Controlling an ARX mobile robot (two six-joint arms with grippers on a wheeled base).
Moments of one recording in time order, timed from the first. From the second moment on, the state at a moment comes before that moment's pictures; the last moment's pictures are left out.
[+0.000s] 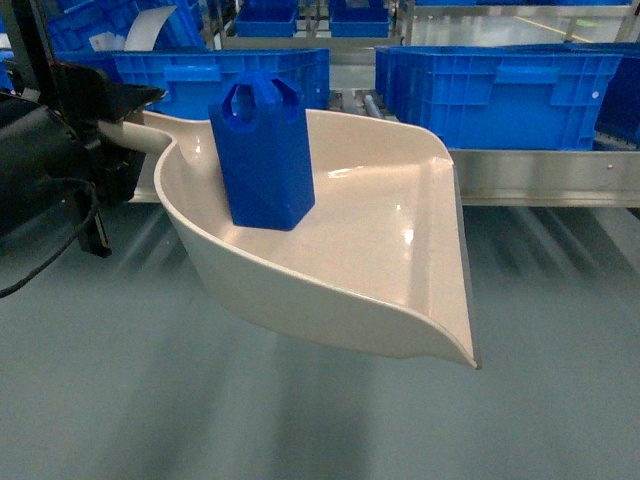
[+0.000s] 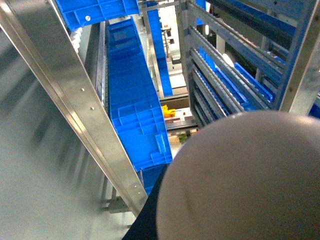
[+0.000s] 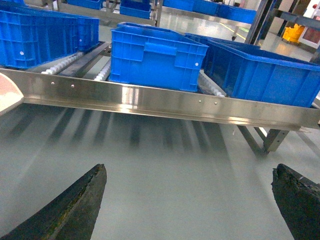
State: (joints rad) left arm -0.17 1.84 0.64 1.28 0.09 -1.43; right arm 0.09 0.63 0.19 0.38 0.22 -0.18
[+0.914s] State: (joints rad) left arm -0.17 1.84 0.64 1.28 0.09 -1.43; right arm 0.09 0.63 0.19 0.38 0.22 -0.18
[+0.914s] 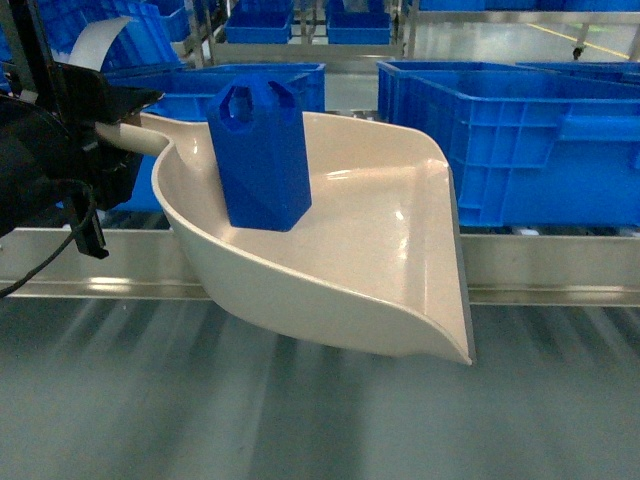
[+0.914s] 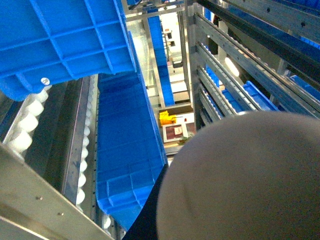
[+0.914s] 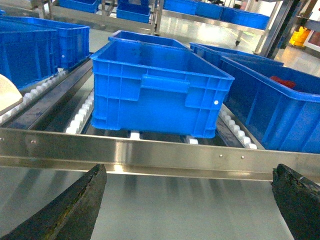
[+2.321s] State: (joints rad) left arm -0.17 1.84 0.65 1.28 0.09 -1.43; right arm 0.09 0.63 0.19 0.38 0.22 -0.18
